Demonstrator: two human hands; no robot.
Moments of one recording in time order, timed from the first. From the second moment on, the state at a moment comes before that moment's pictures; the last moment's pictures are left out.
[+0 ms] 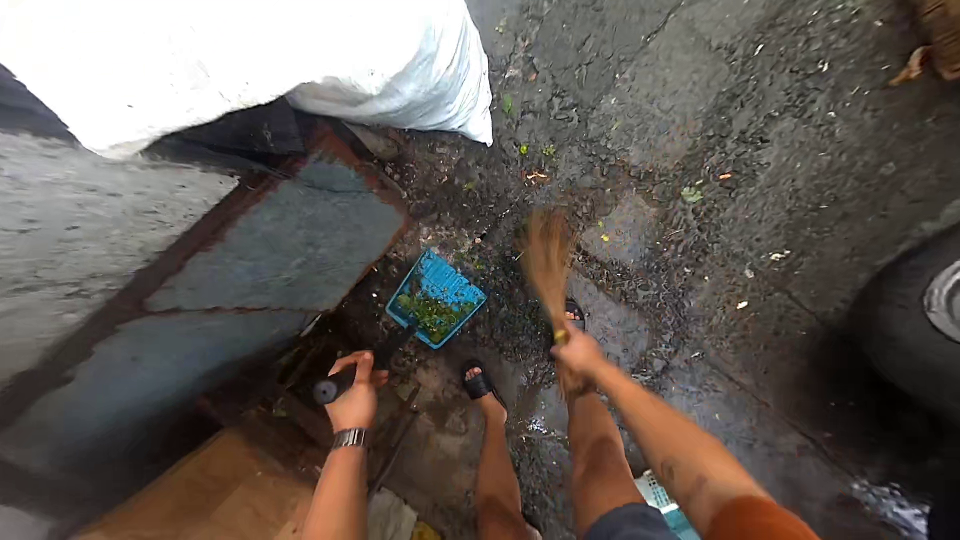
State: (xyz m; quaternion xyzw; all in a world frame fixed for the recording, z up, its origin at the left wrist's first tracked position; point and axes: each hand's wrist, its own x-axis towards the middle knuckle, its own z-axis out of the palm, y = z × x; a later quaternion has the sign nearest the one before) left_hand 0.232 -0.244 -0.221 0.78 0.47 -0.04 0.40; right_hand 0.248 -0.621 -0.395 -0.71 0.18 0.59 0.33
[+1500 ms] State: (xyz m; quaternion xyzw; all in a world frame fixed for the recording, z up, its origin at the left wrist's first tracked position) left_hand 0.139 -0.195 -0.218 0.72 0.51 0.05 0.46; right_hand 0.416 -0.711 -0.335 -0.81 0.23 0.42 0.33
